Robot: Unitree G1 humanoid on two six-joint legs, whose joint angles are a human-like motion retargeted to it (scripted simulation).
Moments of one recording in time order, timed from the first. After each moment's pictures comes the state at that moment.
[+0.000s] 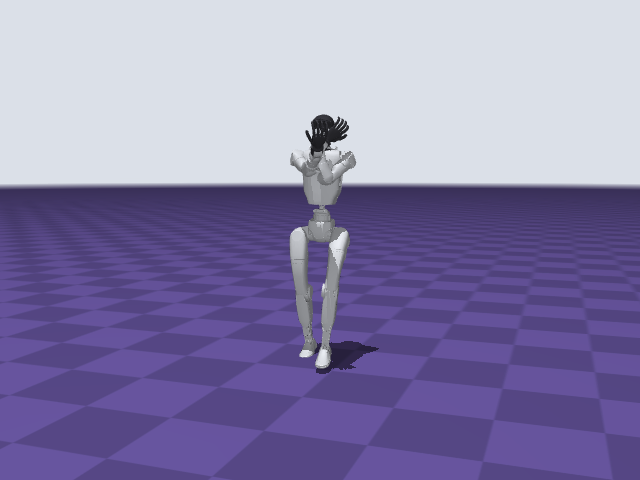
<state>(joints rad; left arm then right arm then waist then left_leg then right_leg) -1.00 -0.36 -0.36 -0.48 0.22 -0.85 0.80 -1.27 0.43 -0.16 0.65 1.54 -0.12 0.21 0.03 0.03 -0.16 -0.75 0.06 0.15 0.65 0.11 0.13 -0.13 0.11 0.01 0.25 -0.12 0.02</state>
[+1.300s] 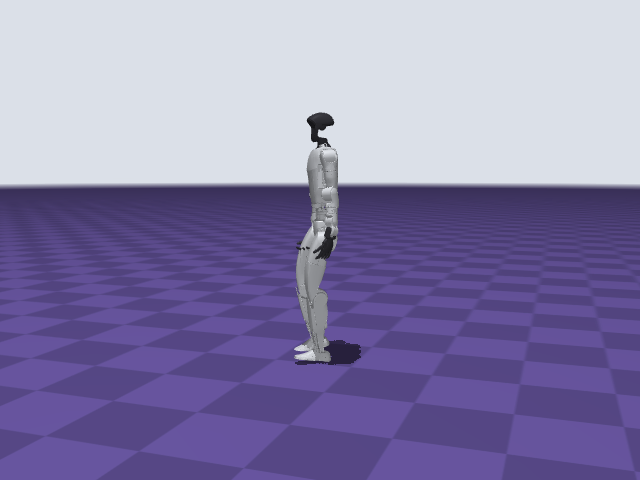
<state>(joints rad) 0.08 -0.03 0.73 1.40 0.14 -0.02 -0.37 0.06 -0.09 -0.57 1.42 0.38 0.16 0.72 0.07 0.07 -0.05 -0.21 -0.05 0.24 0.21 -0.28 0.26 -0.30 -0.14 -0.08 0.40 0.11 -0.14</state>
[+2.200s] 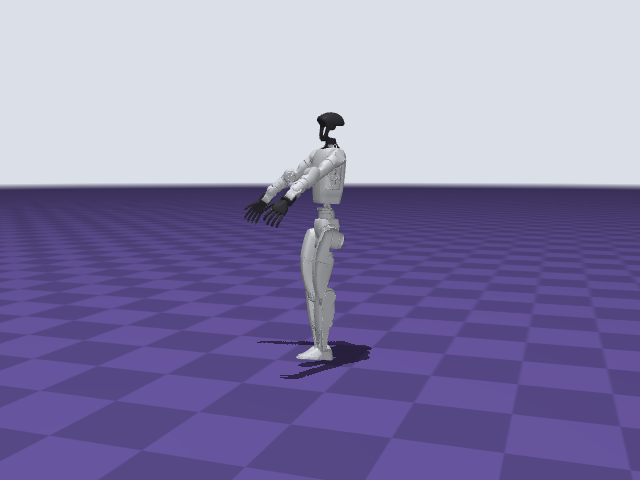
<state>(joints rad) -0.91 0.45 0.21 1.61 0.58 0.11 -0.05 -0.73 -0.47 -0.20 1.57 0.01 0.26 -0.20 0.00 -0.07 -0.07 -0.11 -0.14 0.17 0.07 -0.19 0.20 -0.07 -0.02 -0.08 0.10 0.06 -0.02</state>
